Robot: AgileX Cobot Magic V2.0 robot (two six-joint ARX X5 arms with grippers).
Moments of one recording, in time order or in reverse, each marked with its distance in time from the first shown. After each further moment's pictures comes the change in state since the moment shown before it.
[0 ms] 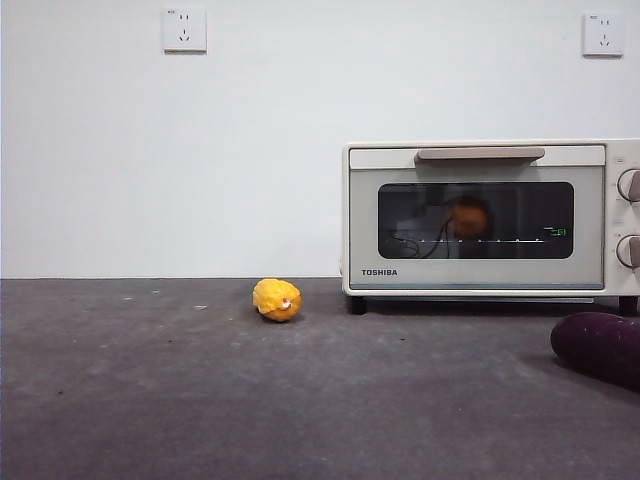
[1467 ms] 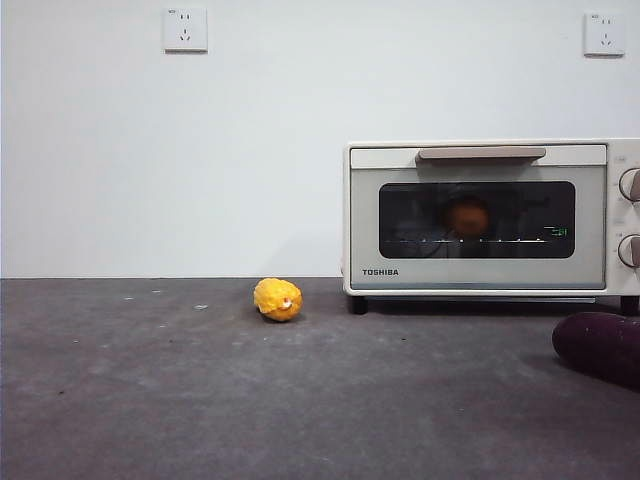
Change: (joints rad) left arm 0.000 0.008 0.000 0.000 0.000 0.000; right arm -0.176 -0.467 -1.332 0.814 -0.125 0.080
